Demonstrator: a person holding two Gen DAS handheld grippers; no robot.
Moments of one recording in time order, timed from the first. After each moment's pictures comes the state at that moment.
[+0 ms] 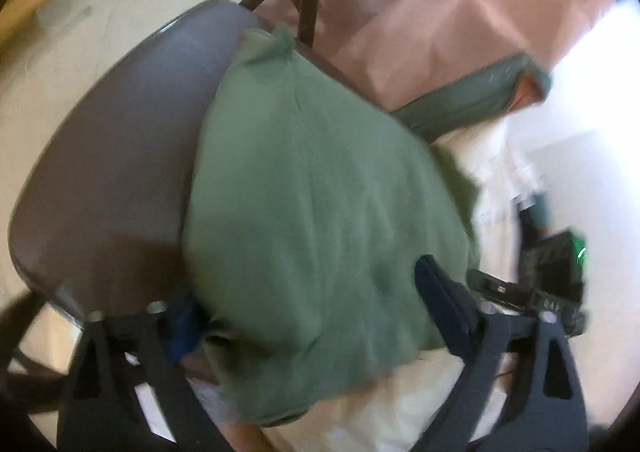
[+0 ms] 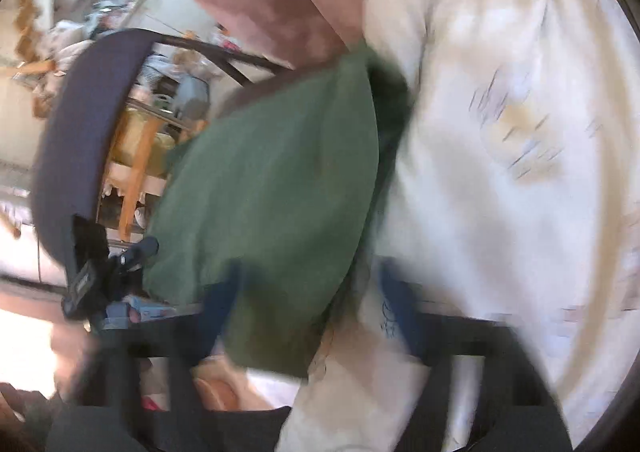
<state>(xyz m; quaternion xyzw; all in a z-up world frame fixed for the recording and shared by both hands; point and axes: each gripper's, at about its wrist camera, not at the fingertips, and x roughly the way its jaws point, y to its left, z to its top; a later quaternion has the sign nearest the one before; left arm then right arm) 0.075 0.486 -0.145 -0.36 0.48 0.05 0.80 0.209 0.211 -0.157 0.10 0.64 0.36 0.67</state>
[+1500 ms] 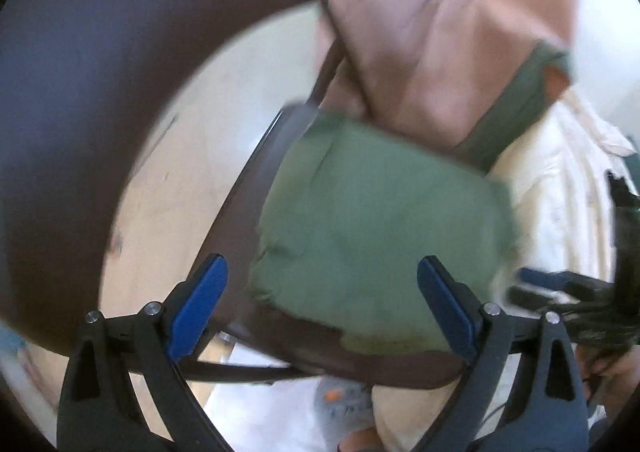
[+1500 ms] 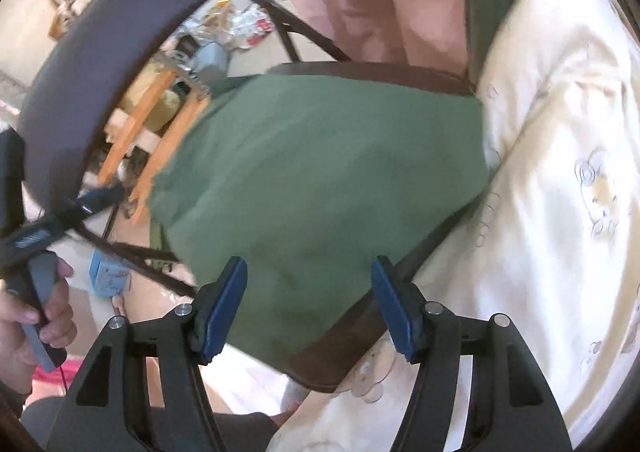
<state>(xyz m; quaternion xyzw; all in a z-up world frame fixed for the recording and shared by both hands) 0.043 0.481 -0.044 -0.18 0.46 0.17 0.85 0.166 0.271 -0.112 -0.04 0.57 0.42 0.71</state>
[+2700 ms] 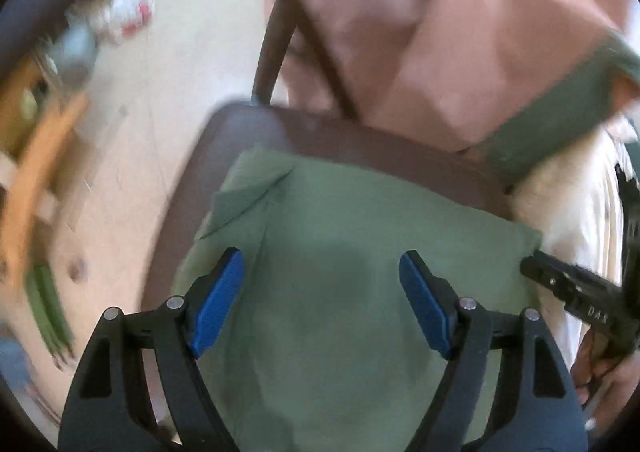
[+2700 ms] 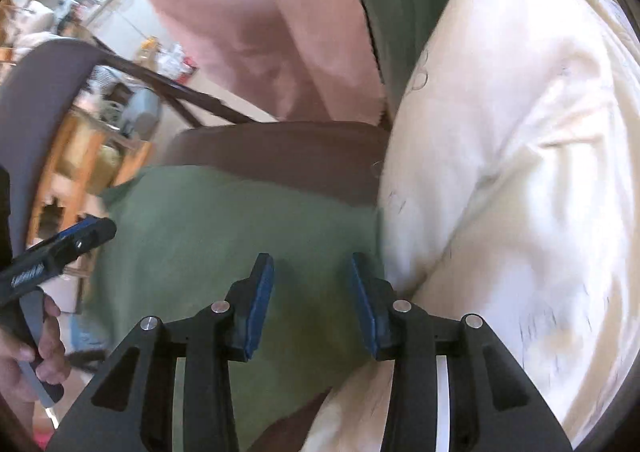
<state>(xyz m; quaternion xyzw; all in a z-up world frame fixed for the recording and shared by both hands) 0.204 0.539 -0.152 -0.22 0.55 0.13 0.79 0.298 0.270 -0.161 0.00 0.59 0.29 0.75</state>
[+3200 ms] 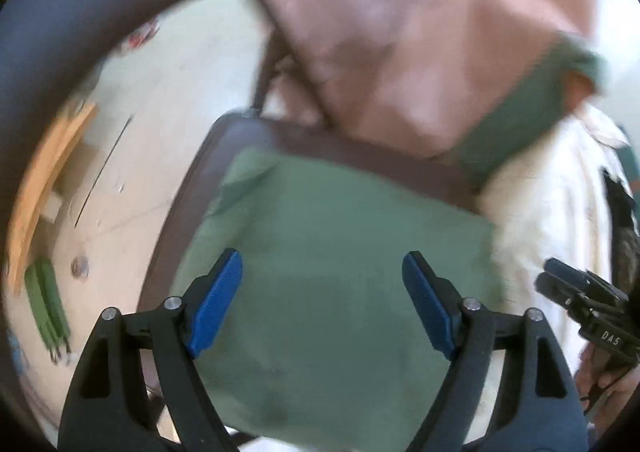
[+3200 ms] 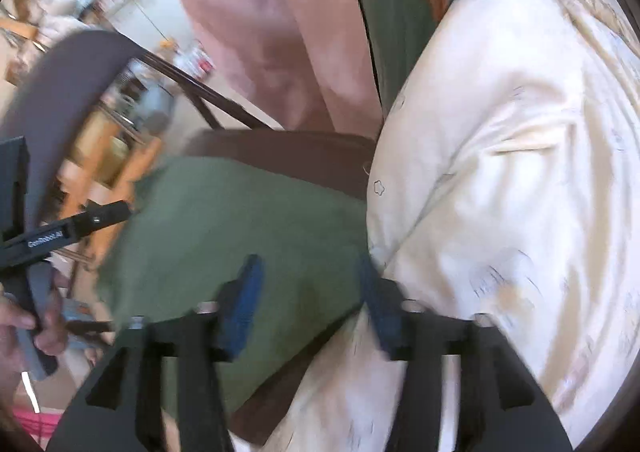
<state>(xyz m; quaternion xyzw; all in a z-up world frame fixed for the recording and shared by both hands) 0.164 0.482 -0.079 -0.19 0.50 0.12 0.84 0.251 0.229 -0.100 -0.01 0.53 0.32 0.78</state>
